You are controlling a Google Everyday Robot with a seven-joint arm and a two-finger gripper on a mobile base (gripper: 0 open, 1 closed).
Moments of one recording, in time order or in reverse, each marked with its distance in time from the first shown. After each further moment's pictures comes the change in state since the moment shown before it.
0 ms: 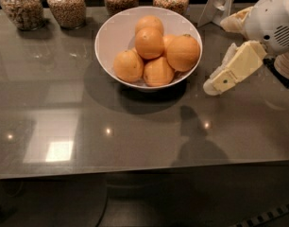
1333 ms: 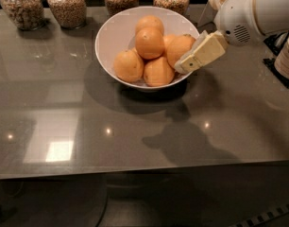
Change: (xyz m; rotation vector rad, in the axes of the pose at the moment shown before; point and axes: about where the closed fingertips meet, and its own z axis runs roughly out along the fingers) arm -0.039 -0.056 0.037 0.247 -0.124 -0.074
